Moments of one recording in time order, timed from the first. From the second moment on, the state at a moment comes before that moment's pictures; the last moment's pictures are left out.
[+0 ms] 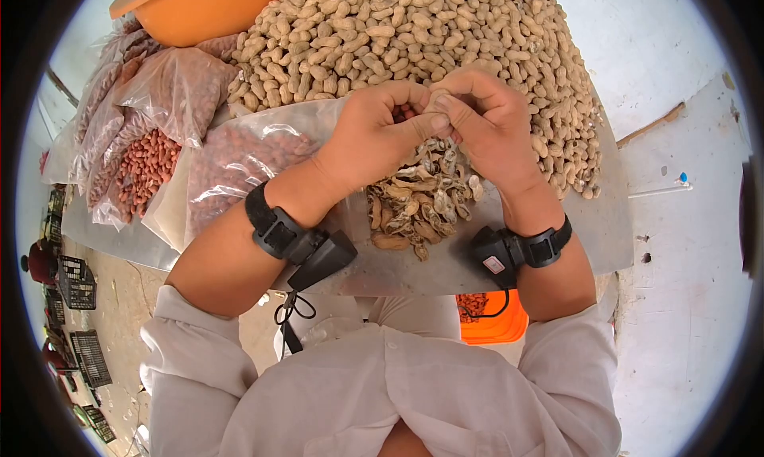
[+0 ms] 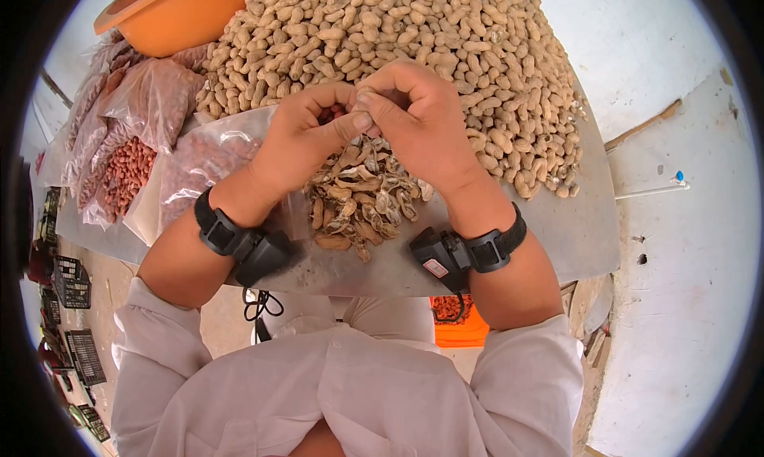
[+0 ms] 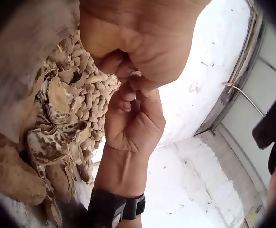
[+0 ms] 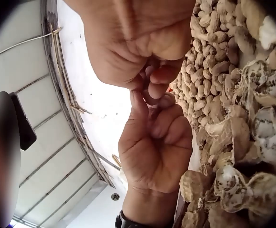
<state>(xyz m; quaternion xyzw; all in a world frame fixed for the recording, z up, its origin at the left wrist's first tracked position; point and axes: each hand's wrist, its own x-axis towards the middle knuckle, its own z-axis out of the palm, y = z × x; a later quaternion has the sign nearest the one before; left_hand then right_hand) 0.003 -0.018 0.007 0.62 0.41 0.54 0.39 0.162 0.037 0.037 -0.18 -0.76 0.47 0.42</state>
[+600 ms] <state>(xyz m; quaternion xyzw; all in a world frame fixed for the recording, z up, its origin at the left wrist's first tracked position) 0.002 -0.017 0.010 0.58 0.36 0.62 0.38 0.151 0.034 0.024 -0.16 -0.59 0.64 0.46</state>
